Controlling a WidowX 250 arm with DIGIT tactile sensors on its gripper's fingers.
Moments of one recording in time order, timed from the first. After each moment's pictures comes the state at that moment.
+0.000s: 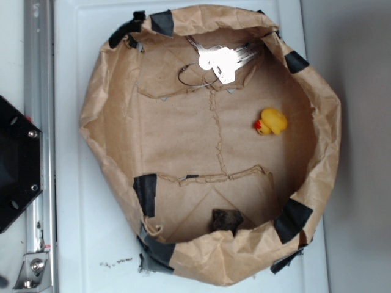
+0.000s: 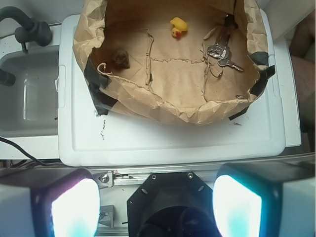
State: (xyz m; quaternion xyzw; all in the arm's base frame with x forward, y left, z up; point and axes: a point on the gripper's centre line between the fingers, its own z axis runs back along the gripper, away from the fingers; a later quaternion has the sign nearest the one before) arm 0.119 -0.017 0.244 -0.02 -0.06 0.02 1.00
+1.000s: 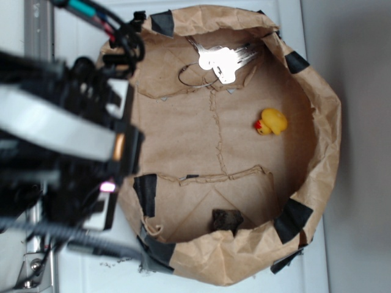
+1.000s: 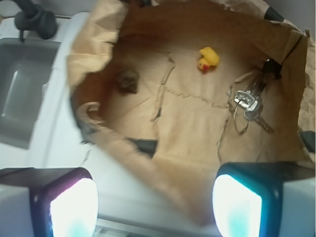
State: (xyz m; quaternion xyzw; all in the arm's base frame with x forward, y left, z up) arm 0.190 -0.008 0.175 0.00 -0.11 -0.10 0.99
